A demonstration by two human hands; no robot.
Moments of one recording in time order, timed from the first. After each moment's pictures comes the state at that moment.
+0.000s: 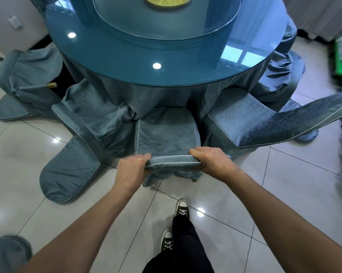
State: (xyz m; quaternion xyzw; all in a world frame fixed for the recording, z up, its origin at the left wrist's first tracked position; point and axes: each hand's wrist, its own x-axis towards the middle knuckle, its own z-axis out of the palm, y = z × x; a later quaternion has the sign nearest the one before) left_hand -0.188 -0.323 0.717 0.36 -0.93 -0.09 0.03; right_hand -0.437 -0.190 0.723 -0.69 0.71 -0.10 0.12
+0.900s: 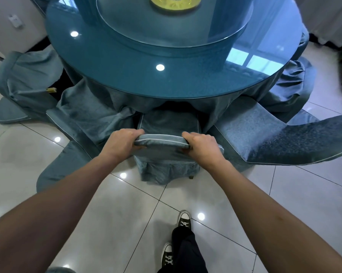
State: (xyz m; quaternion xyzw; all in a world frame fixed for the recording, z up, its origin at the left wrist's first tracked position) left_hand -0.233 -0.484 0.736 0.31 -0.94 -0.16 0.01; right_hand -0.453 -0.323 0.719 -0.61 0.78 -0.09 0.09
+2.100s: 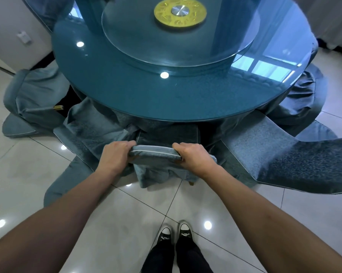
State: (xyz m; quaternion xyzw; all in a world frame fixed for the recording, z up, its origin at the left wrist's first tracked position) left_hand -0.246 -0.560 0.741 0.38 -0.92 -0.08 0.00; right_hand -0.470 -0.413 0.731 -0.67 0.72 -0.10 0.14
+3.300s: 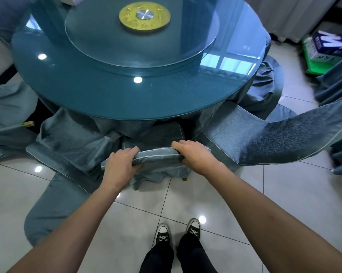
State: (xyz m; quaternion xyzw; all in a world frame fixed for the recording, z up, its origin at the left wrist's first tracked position) left_hand -0.254 -0.509 0.737 0.34 -0.93 -0.15 0.01; right_hand -0.465 -0.368 0.754 -0.60 0.78 -0.03 0.18
